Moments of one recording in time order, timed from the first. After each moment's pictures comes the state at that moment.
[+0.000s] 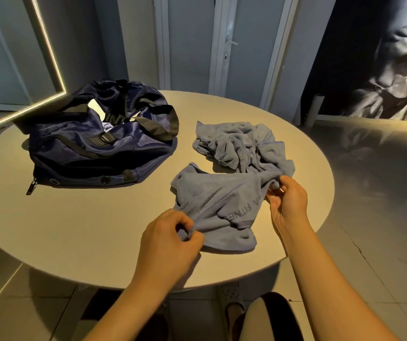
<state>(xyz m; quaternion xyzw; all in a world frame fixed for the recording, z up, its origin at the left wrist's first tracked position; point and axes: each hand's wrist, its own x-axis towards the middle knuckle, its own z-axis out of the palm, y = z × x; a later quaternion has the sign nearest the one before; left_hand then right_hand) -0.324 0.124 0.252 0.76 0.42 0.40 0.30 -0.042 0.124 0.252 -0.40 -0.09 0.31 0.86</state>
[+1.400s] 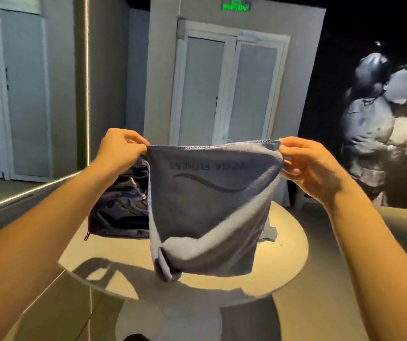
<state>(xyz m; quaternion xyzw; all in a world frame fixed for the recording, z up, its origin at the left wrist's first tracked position) -0.462 0.192 0.518 0.69 0.40 0.55 0.25 -0.145 -0.012 0.542 -0.48 -0.55 0.23 0.65</state>
